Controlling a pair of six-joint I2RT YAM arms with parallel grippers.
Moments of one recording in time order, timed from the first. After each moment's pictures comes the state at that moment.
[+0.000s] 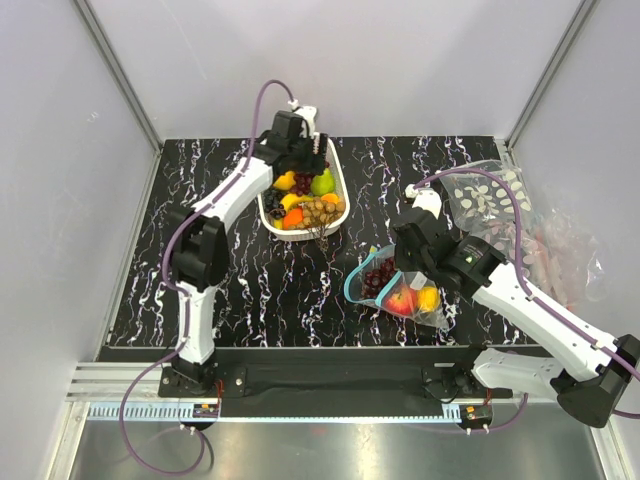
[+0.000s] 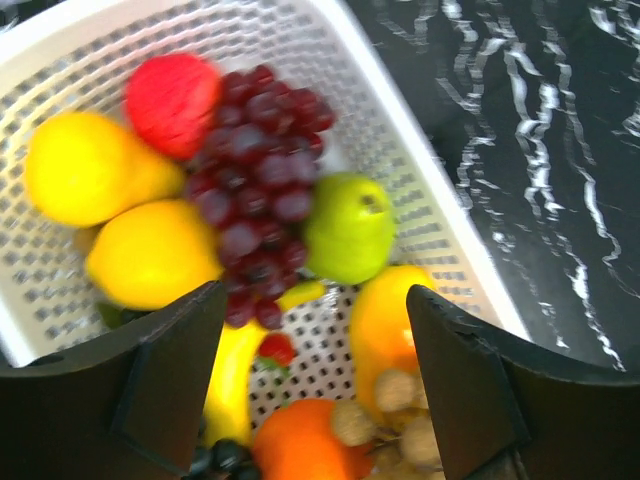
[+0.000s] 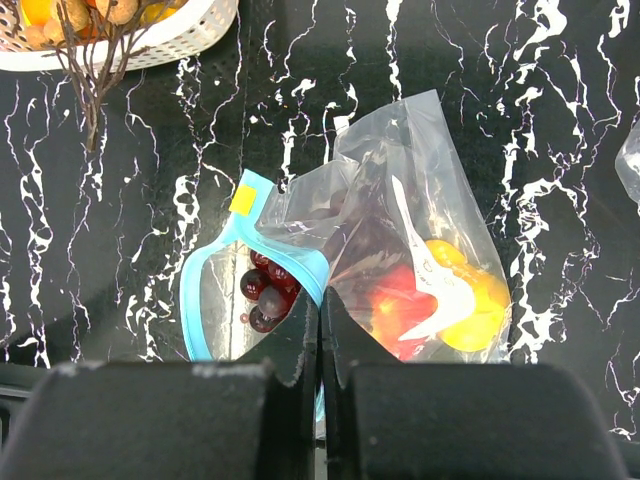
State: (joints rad) left arm -0.40 2.09 1.88 -0.42 0.05 -0.16; right arm 0.80 1.10 1.14 -0.86 0.42 0.61
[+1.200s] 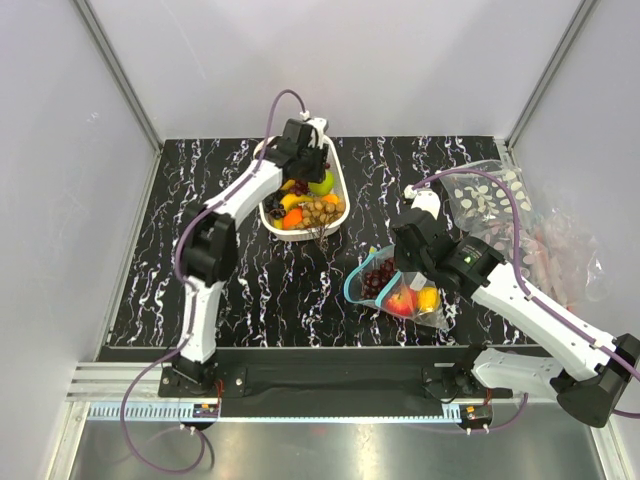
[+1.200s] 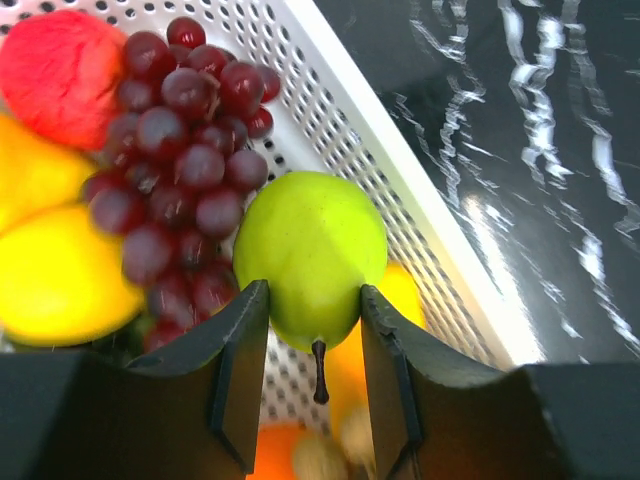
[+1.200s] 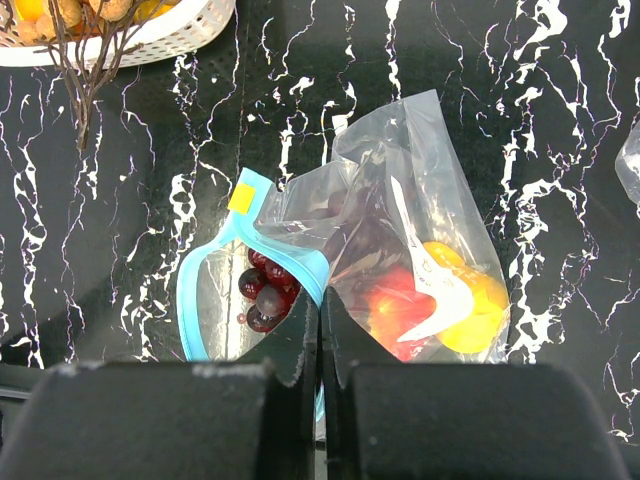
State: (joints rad) left arm -0.45 2.22 1.97 -0.47 0.07 -0.13; right arm 0.80 1.10 1.12 -0.85 0.43 0.61
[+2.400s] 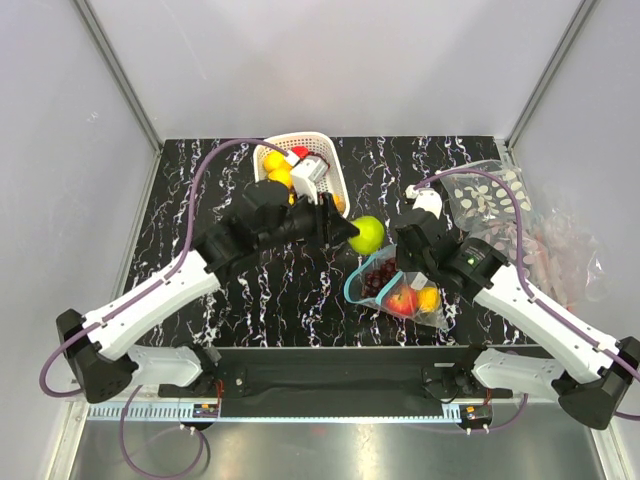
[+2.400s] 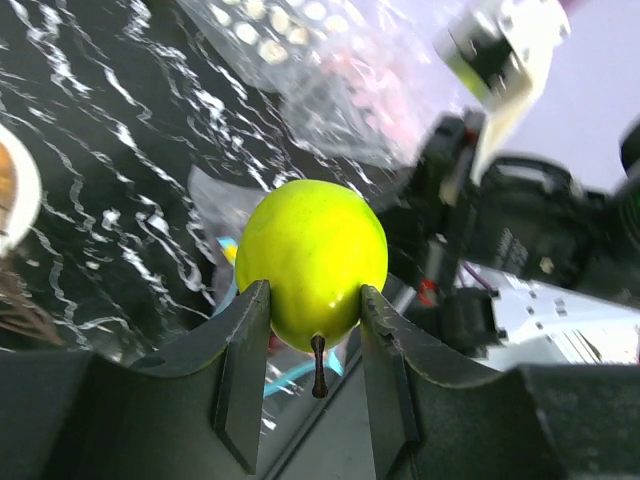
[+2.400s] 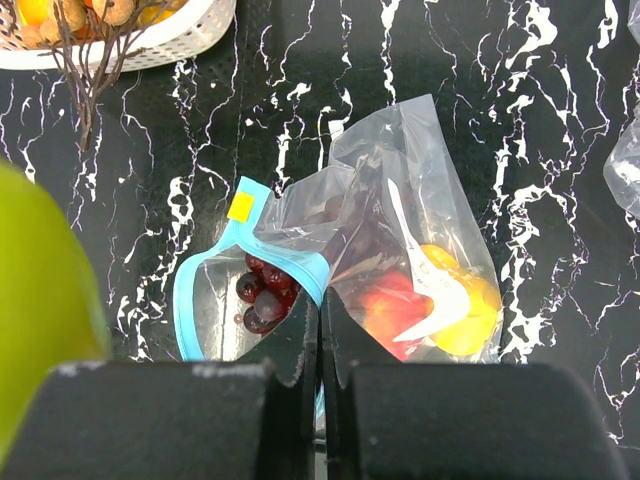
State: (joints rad) left arm -0.85 1.23 1.25 -0.30 0.18 -0.54; right arm 0.80 1.09 1.13 -0.85 0.43 0.59
